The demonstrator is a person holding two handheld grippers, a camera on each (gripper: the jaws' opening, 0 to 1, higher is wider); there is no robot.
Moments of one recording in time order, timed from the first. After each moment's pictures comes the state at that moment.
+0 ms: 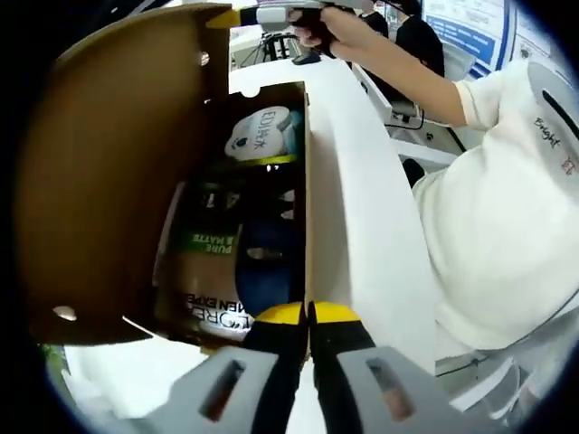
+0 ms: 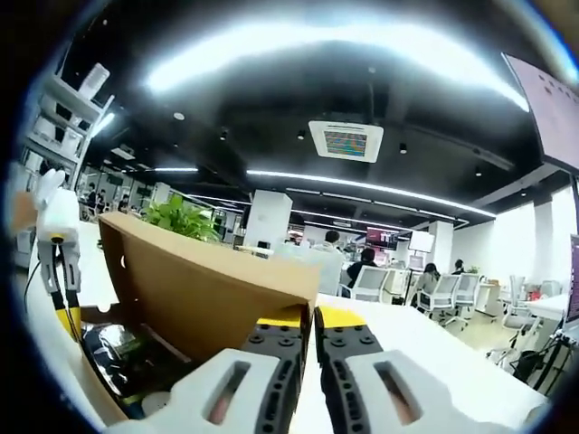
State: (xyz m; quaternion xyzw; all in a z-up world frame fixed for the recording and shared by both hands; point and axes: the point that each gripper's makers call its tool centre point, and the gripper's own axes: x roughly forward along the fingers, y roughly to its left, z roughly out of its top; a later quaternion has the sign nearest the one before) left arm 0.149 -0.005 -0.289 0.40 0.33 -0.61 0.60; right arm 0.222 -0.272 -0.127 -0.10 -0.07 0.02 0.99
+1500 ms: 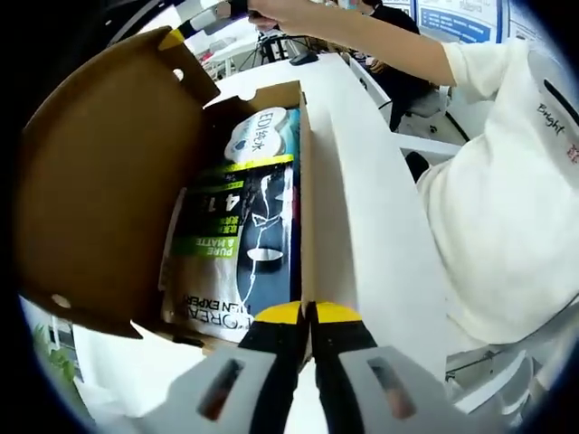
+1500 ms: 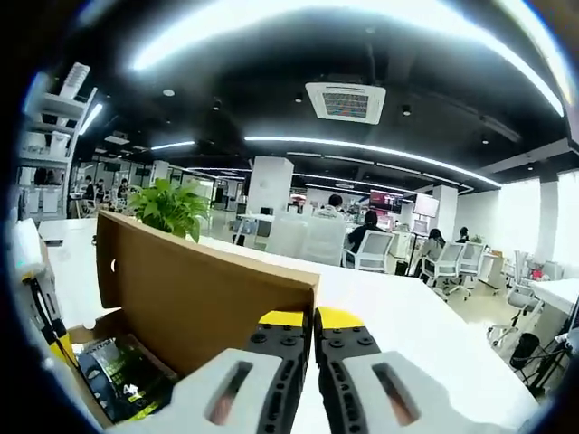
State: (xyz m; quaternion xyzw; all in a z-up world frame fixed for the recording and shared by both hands) left arm 0.148 -0.005 -0.293 0.44 0.30 -0.60 0.60; right arm 0.281 -0.276 -0.119 -0.09 0.03 0.02 1.00
